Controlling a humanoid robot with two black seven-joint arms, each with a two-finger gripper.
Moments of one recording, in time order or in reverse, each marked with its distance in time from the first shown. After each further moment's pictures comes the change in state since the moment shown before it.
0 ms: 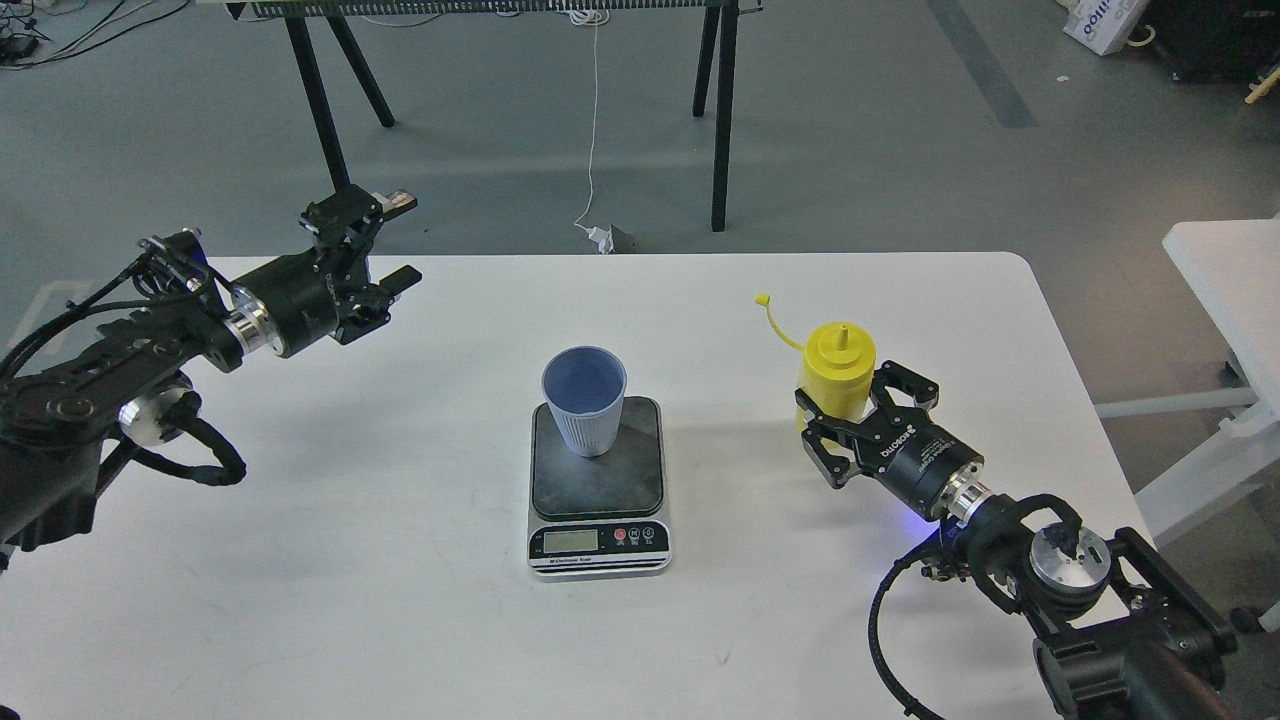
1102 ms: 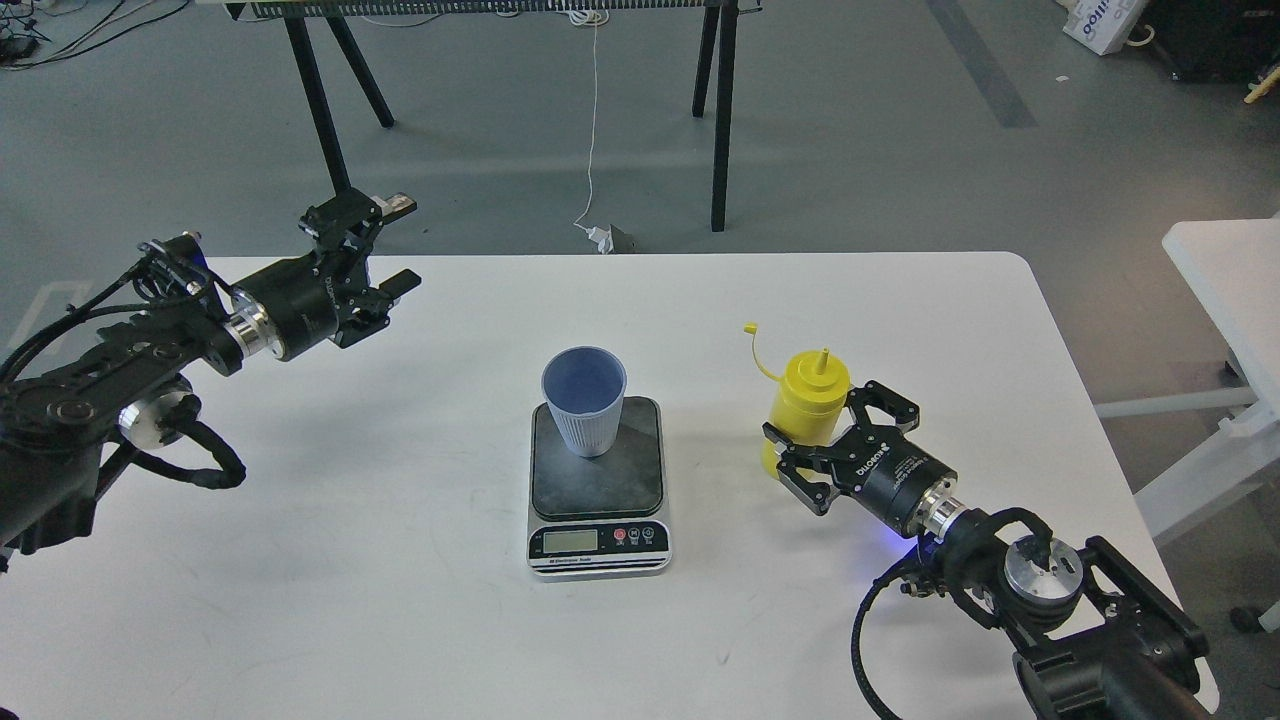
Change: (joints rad) left arm 0.006 0.000 0.000 0.000 0.000 0.000 0.000; right arm -0.006 0.022 -0.058 -0.008 0.001 0.004 0.019
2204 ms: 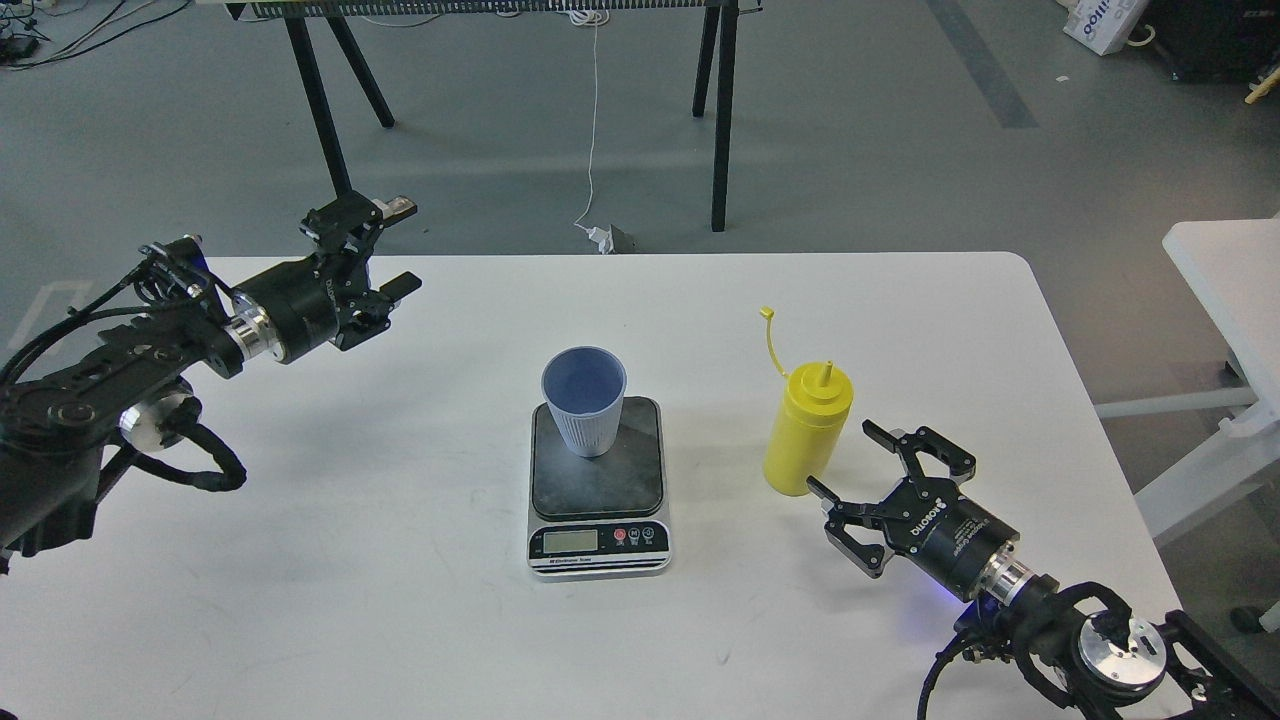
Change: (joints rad) left arm 0.004 -0.002 -0.001 0.000 0.000 0.000 0.000; right arm -0.241 -0.157 0.015 0.243 0.004 0.072 -0.004
